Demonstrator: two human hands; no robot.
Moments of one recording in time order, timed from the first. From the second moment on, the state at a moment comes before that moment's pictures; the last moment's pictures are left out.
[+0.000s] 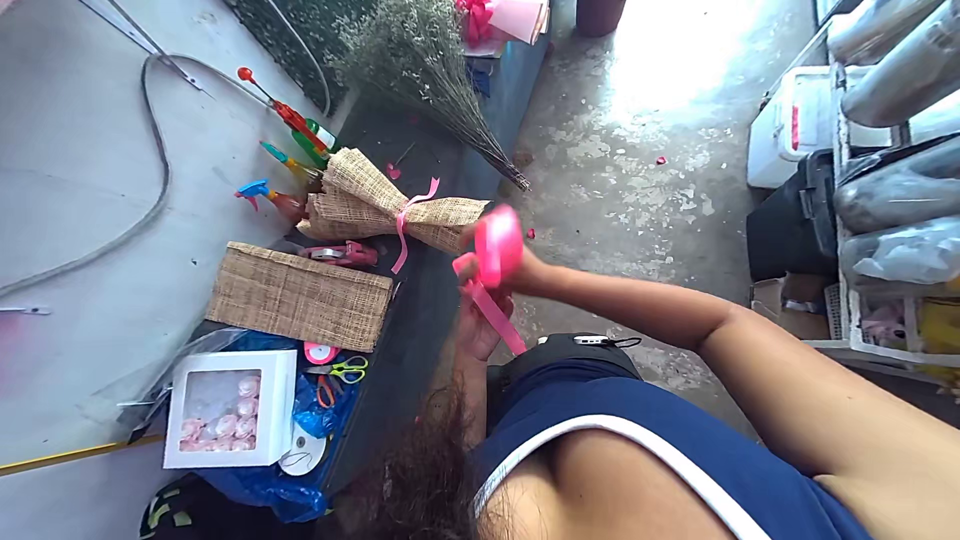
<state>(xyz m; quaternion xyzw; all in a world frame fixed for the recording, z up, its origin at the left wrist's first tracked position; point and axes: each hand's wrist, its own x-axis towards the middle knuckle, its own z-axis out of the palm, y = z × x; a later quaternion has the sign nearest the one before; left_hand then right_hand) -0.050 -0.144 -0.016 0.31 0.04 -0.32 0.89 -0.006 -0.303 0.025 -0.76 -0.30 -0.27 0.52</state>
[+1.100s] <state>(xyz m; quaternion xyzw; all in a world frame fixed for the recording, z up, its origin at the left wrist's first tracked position) -0.032 -0.140 -0.032 0.35 -0.13 -0.50 0.78 0.026 -0.337 0.051 -0.59 -0.11 -0.13 0.79</state>
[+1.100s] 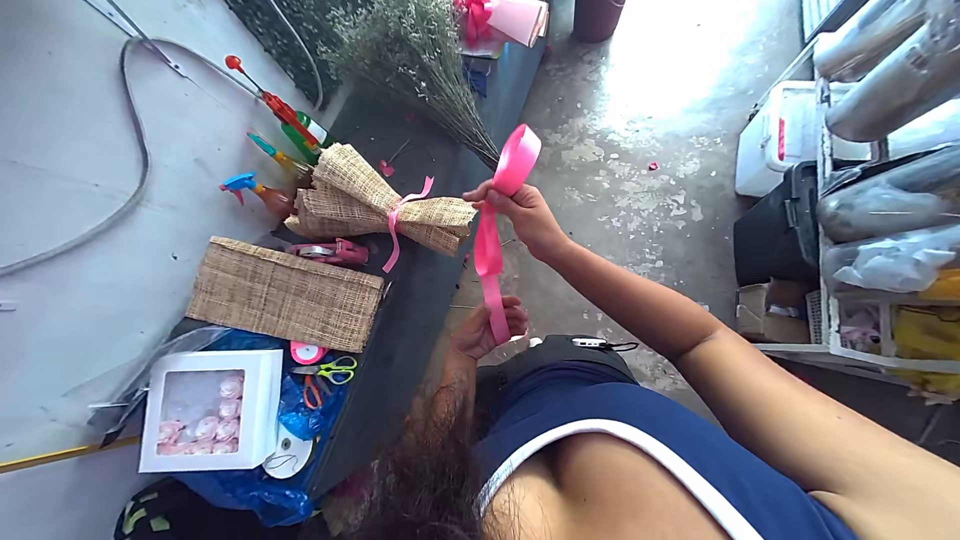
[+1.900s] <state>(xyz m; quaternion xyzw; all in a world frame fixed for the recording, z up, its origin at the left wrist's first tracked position) -0.002 -0.159 0.023 0.45 -0.18 -0.55 0.68 -0.039 -0.357 0.029 -0.54 -0.08 0.09 0.83</state>
